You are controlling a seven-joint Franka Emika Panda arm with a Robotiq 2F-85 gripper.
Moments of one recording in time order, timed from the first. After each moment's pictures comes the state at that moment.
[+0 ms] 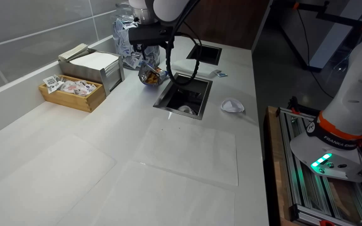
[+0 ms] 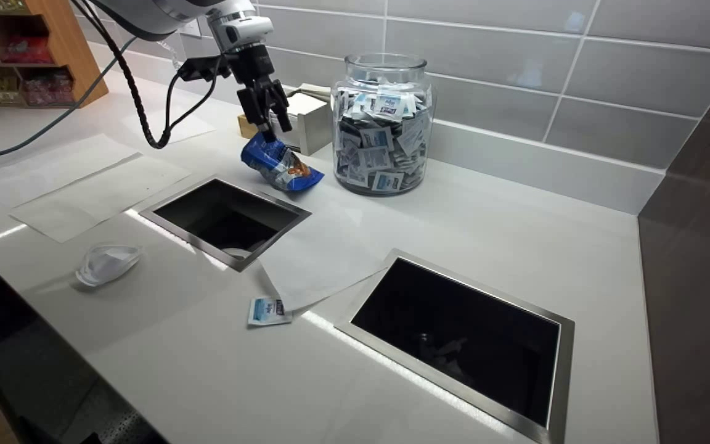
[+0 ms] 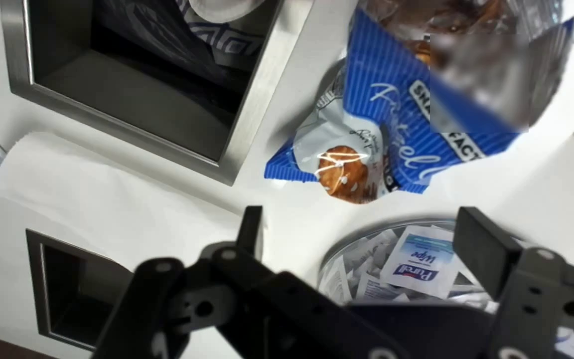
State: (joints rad) arm 0.05 0.40 -0.05 -1.75 -0.45 2.15 1.32
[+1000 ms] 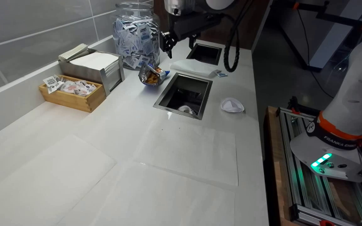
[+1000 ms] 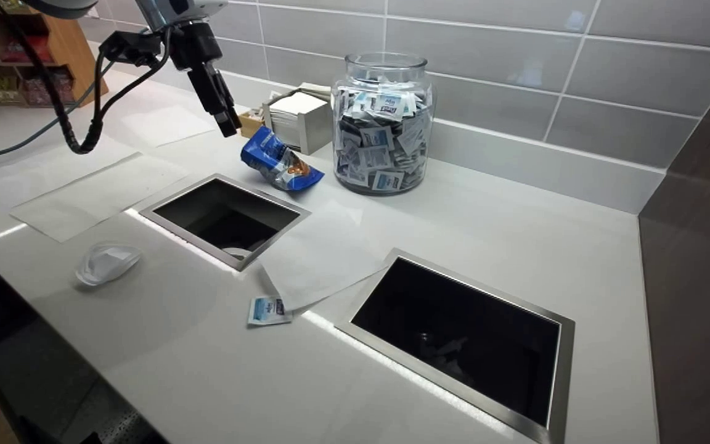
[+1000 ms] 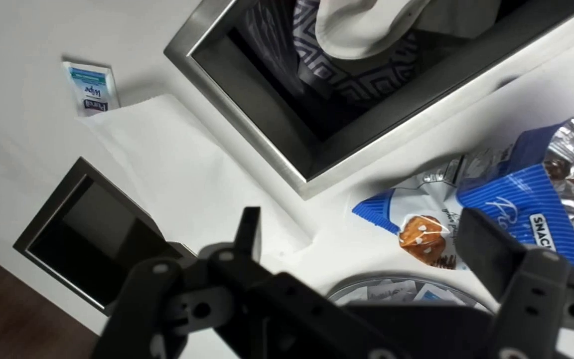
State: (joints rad) arm 0.05 0.03 -0.05 -2.17 -0.50 2.22 0.96
